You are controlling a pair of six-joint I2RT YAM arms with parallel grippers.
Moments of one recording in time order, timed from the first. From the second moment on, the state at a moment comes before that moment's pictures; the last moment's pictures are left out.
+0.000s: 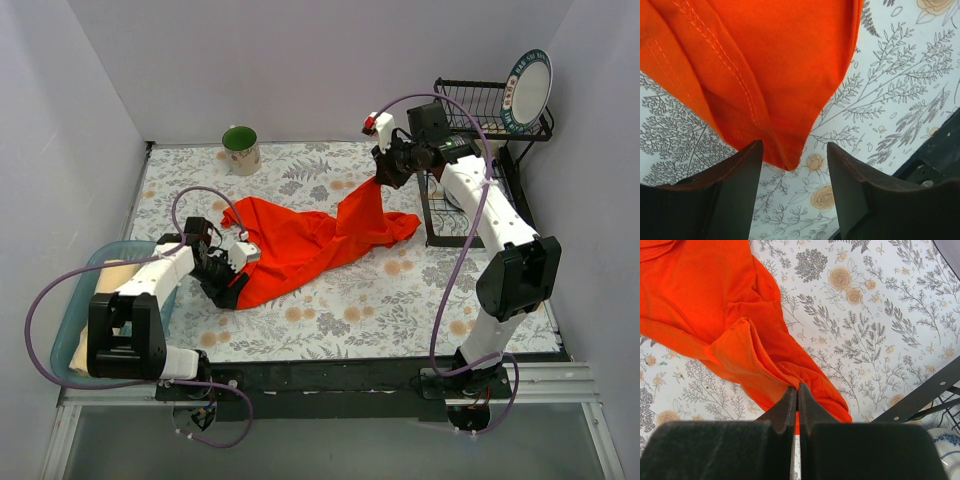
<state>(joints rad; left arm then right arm) -0.06 1.36 0.79 -0.89 0.43 0.83 0.35 1.76 1.78 -0.82 -0.44 -0.47</state>
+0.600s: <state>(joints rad) -0.13 1.34 0.72 -0.81 0.30 0.70 0.32 1.75 1.74 -0.81 -0.46 -0.46</state>
